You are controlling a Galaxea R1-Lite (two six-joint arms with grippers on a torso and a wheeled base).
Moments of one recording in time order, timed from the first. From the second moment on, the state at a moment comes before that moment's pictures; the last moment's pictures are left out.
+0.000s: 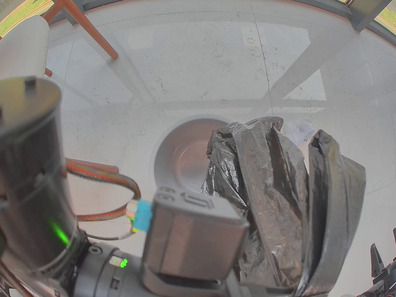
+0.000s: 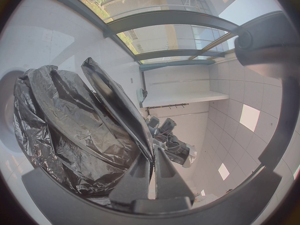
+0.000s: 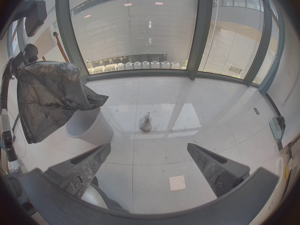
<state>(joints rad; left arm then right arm) -1.21 1.44 -0.99 -0.19 -0.45 -0.45 0.00 0.02 -0.02 0.00 0.00 0.01</state>
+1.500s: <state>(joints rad) -1.07 1.09 -0.82 -0.03 -0.47 -0.61 0.00 0.02 -0.02 0.00 0.00 0.01</state>
